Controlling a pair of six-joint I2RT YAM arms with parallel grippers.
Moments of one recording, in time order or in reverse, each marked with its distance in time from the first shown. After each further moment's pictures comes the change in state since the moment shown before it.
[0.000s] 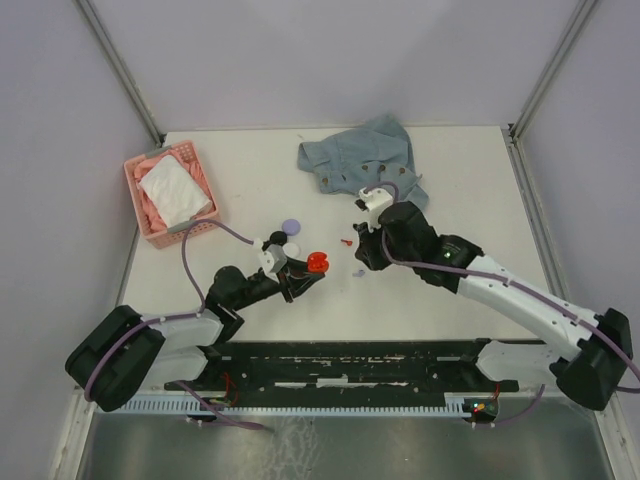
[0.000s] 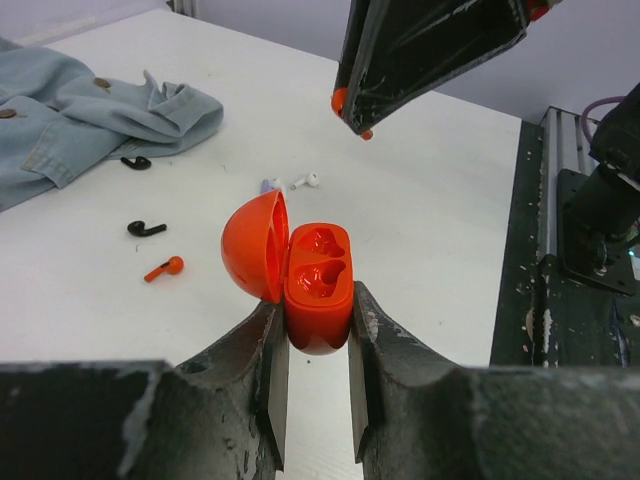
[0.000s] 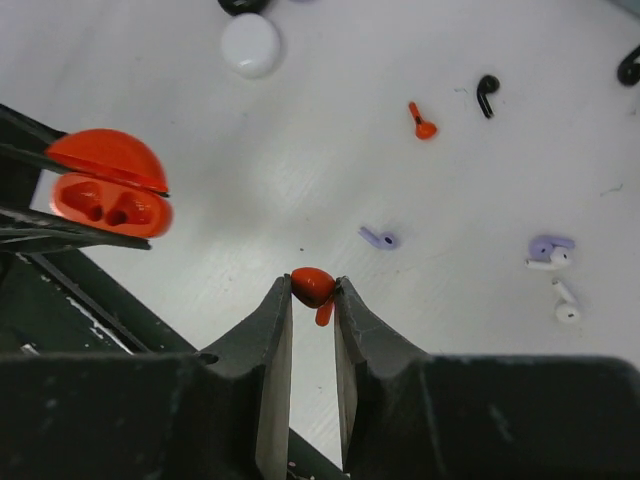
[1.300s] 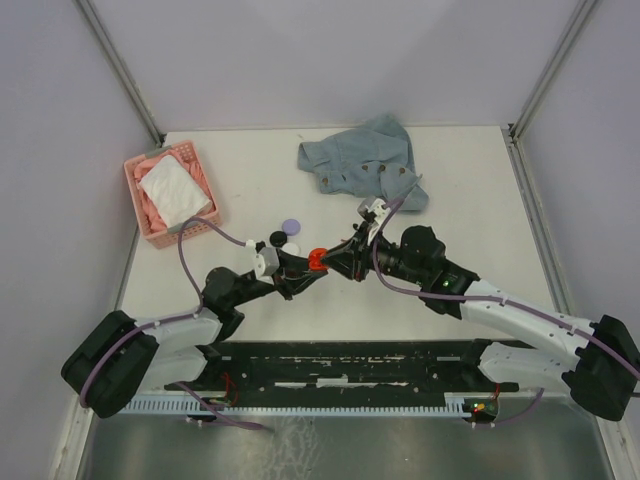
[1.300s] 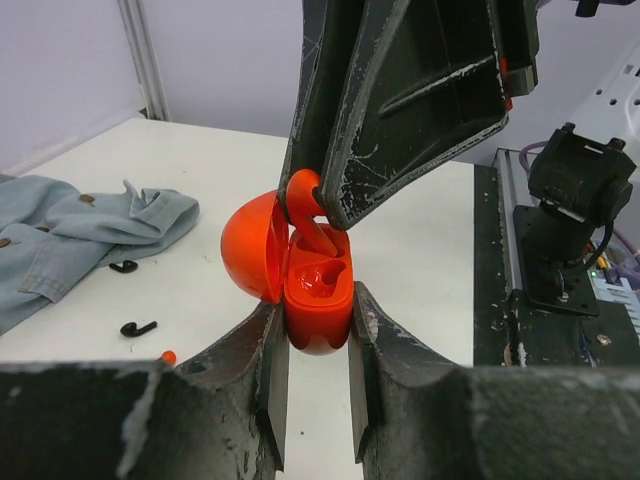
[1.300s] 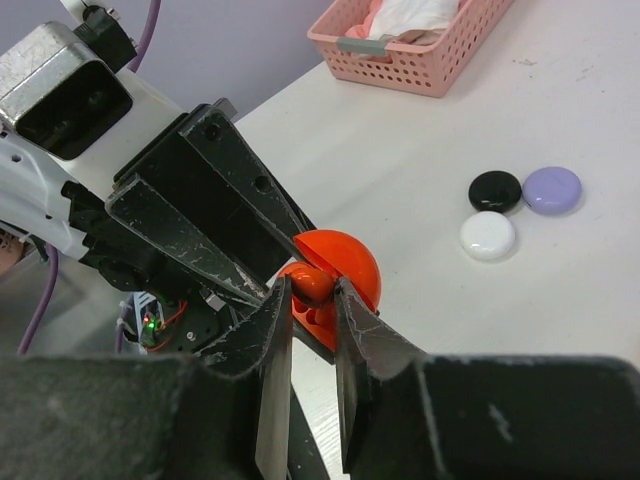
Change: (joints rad) left arm 0.000 -0.040 0.032 0.113 0.117 0.000; right arm 0.069 -0.147 -0.332 0.811 -0.358 0.133
